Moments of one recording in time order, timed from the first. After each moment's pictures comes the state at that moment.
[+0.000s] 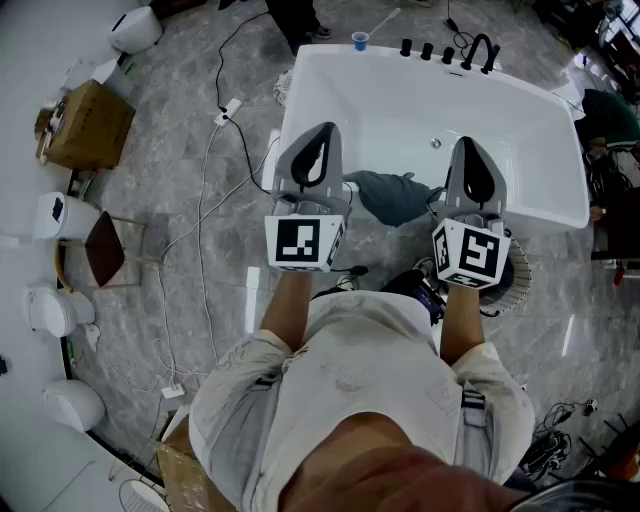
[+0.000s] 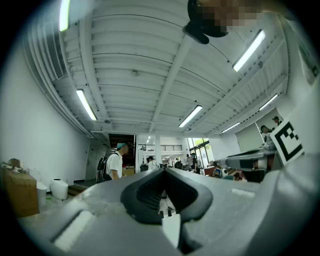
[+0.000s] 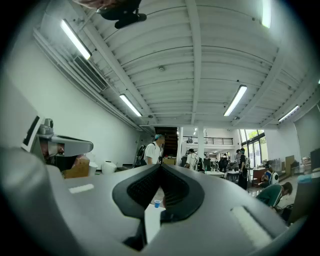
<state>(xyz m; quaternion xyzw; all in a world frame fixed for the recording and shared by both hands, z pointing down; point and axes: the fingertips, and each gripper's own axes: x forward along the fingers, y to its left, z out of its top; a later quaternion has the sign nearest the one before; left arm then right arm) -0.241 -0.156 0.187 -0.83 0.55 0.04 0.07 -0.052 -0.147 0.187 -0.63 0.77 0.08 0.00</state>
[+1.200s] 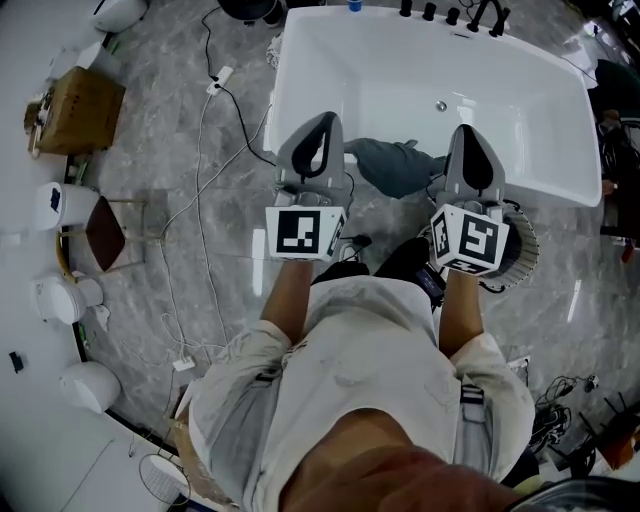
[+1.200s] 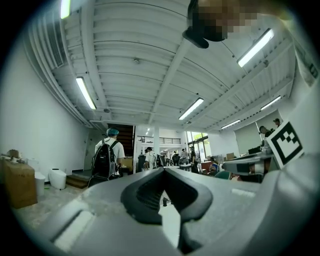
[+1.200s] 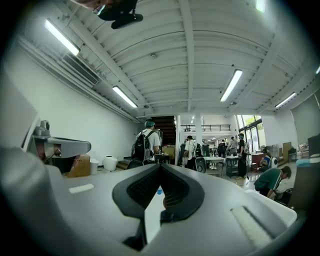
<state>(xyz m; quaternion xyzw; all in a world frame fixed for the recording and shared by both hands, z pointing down) -0.215 -0.156 0.251 -0.84 0.54 0.02 0.04 -0.028 -0.153 0.260 -0.64 0.77 0.02 -0.01</state>
